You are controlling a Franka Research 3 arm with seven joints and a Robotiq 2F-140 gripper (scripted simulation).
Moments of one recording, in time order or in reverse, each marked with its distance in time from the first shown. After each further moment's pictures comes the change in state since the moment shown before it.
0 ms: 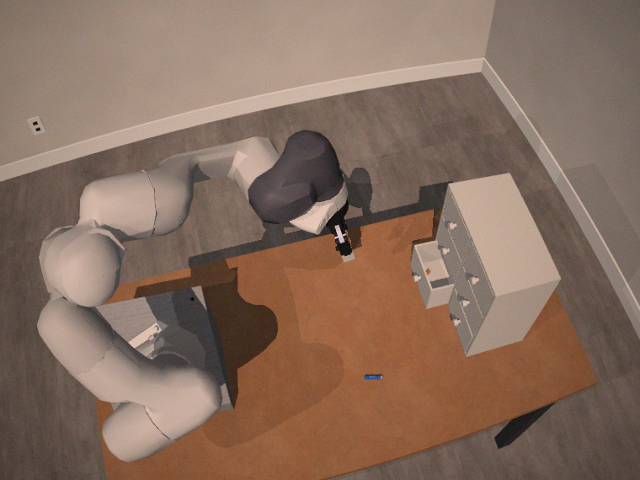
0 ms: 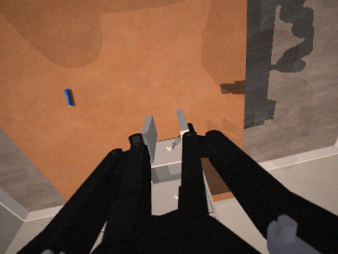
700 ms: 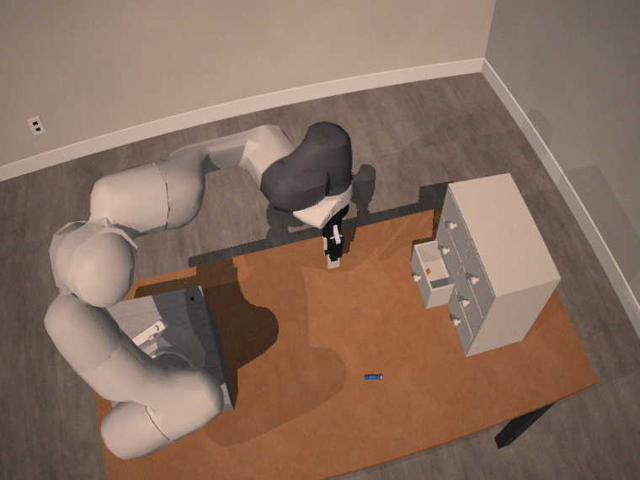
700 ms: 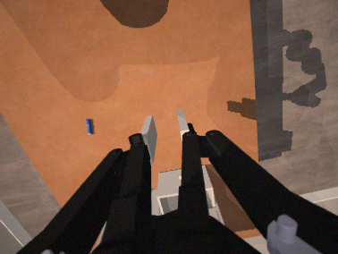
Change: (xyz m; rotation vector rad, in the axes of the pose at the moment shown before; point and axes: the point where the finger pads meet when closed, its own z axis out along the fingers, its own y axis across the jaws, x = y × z) arm 0.032 -0.006 -0.005 0.039 0.195 0.016
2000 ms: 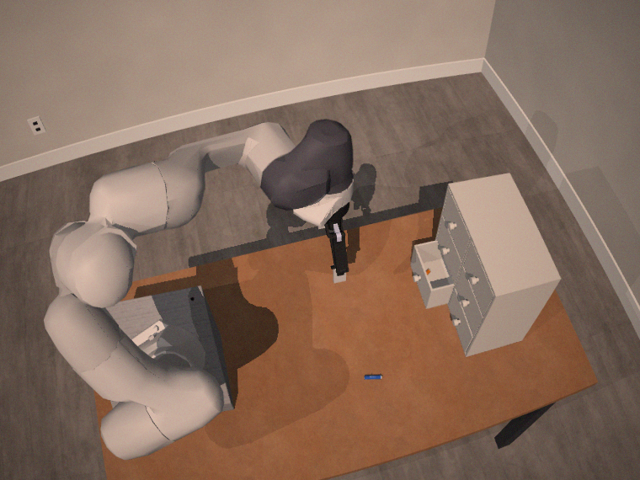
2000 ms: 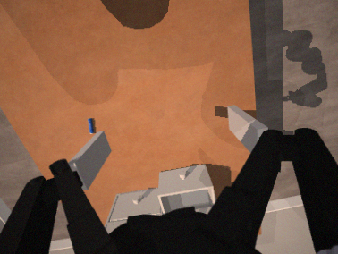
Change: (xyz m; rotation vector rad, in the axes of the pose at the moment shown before) arm 0.000 -0.001 -0.006 0.003 0.004 0.003
